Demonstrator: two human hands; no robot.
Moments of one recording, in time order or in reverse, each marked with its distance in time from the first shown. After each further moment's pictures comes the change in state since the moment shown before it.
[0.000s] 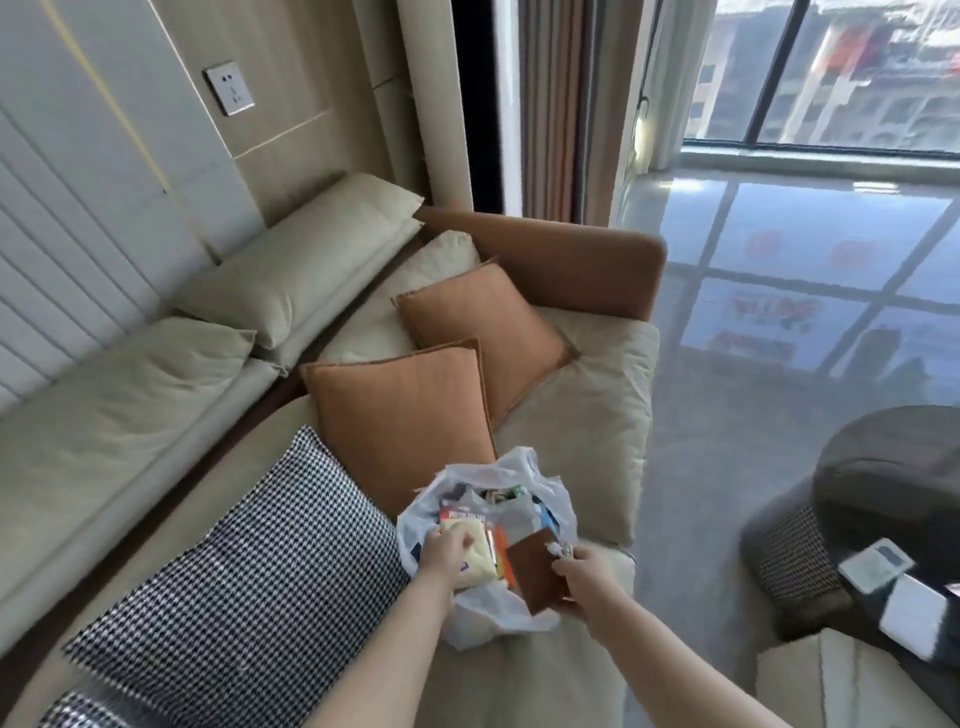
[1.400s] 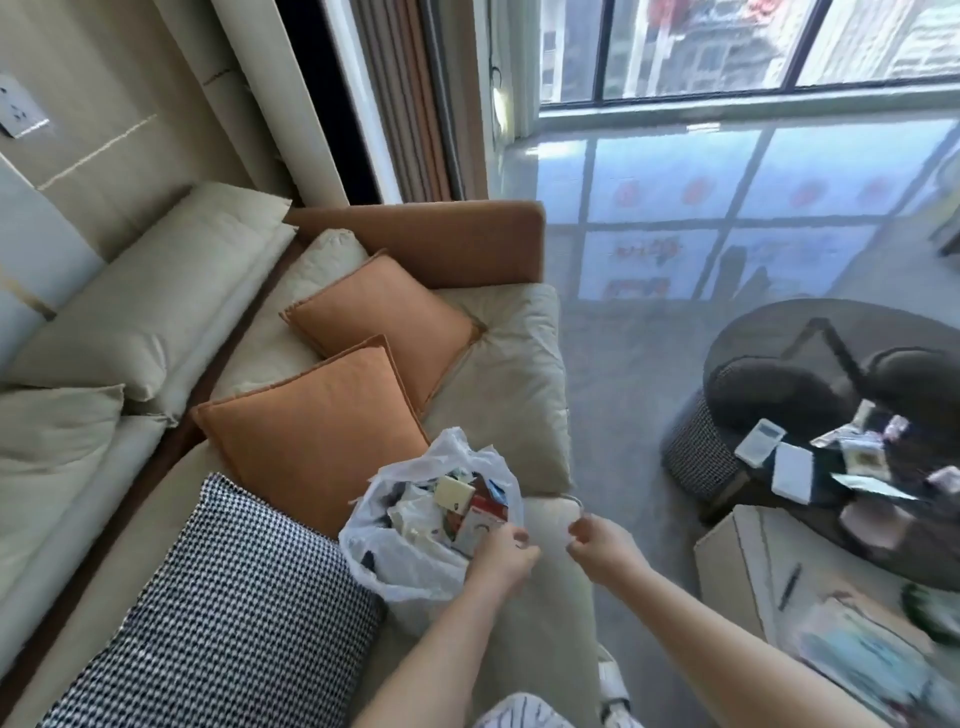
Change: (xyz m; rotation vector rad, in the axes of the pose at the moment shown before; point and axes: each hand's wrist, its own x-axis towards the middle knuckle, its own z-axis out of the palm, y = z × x) left_hand -0.042 -0.030 0.087 0.881 -0.389 0.349; right_hand -0.036 0.026 -0.070 -0.703 0.245 -0.155
